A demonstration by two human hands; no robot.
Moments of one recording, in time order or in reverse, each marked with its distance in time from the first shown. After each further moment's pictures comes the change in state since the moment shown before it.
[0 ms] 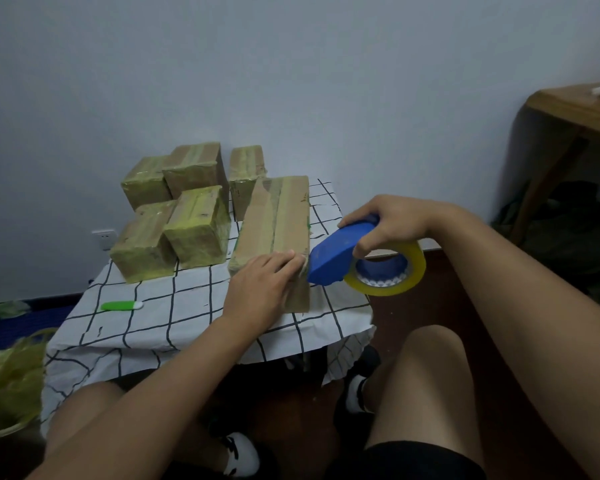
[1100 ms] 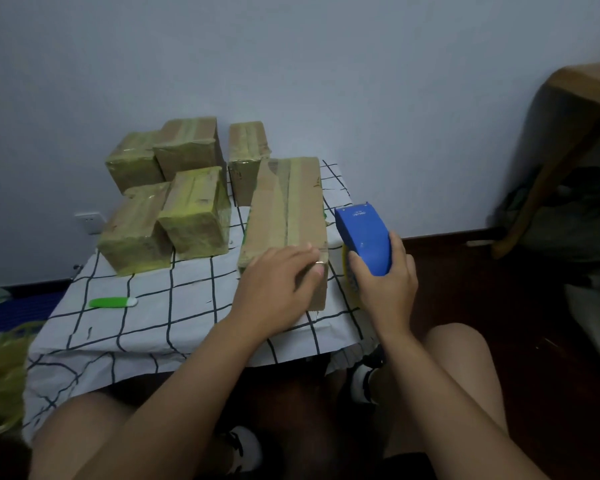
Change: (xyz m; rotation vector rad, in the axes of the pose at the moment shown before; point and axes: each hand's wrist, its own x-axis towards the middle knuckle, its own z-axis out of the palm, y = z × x) left_hand 0.007 -0.005 -0.014 -0.433 -0.135 -0.204; right_hand 0.031 -0.013 0.173 0.585 1.084 0.470
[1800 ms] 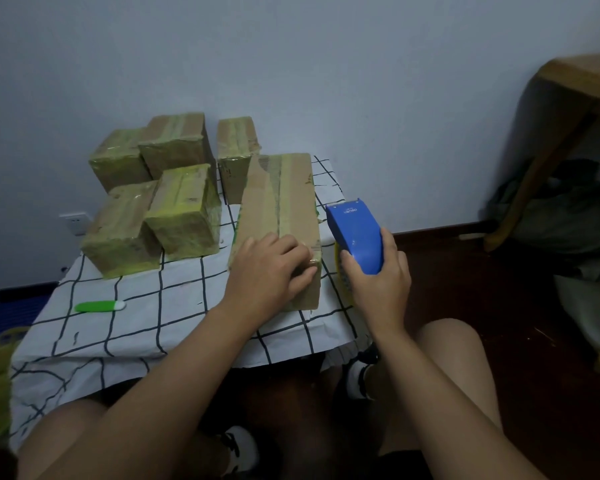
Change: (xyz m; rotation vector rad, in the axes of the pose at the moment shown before) left_hand 0.022 -0.022 0.014 0.285 0.217 0.342; right_hand 0.001 0.004 0.002 -0.053 -0.006 -0.064
